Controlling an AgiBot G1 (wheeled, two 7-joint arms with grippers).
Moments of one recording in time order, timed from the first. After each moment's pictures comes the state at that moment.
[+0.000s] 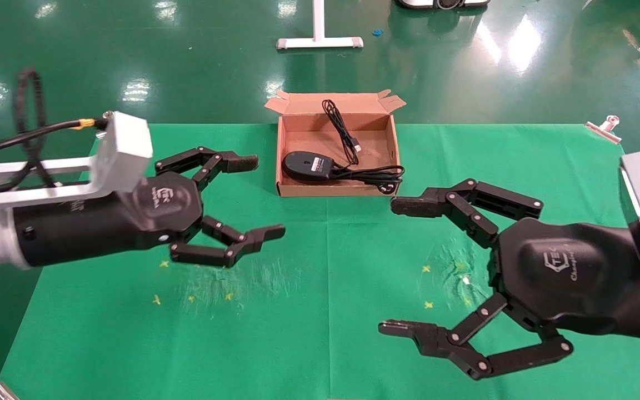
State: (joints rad) left arm -1.27 0.71 0.52 -1.17 0.94 1.25 -0.18; right arm 1.08 -0.61 -0.28 1.28 -0.73 -1.50 0.19
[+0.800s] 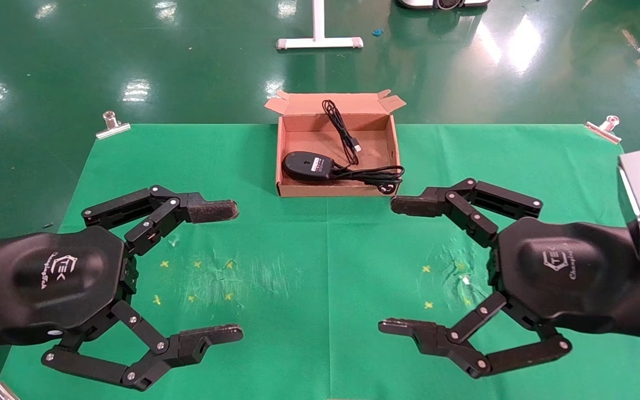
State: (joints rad) left arm -1.07 0.61 0.27 -1.29 0.72 1.51 -0.19; right arm 1.08 -0.61 -0.28 1.28 -0.73 -1.50 0.19
